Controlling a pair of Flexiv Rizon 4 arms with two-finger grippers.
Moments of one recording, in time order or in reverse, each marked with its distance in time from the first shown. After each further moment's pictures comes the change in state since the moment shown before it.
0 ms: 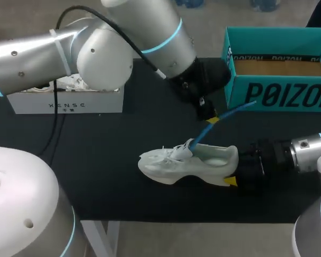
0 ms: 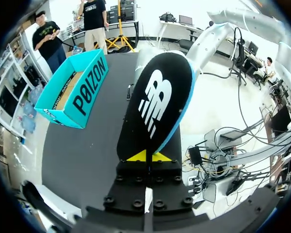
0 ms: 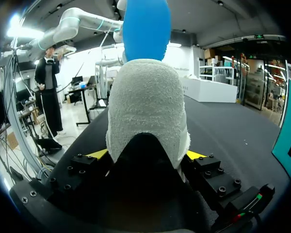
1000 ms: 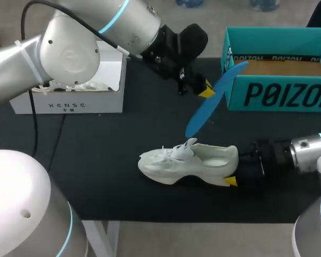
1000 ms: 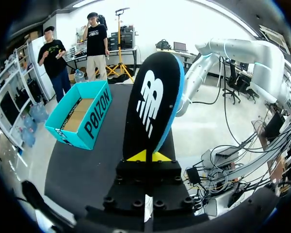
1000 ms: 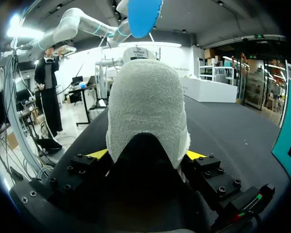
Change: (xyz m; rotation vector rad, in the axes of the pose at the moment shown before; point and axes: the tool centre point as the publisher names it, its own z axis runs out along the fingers) left arm -0.003 -0.028 -0.074 0.245 0.017 0.022; right arm 0.000 0.000 0.000 0.000 0.000 0.000
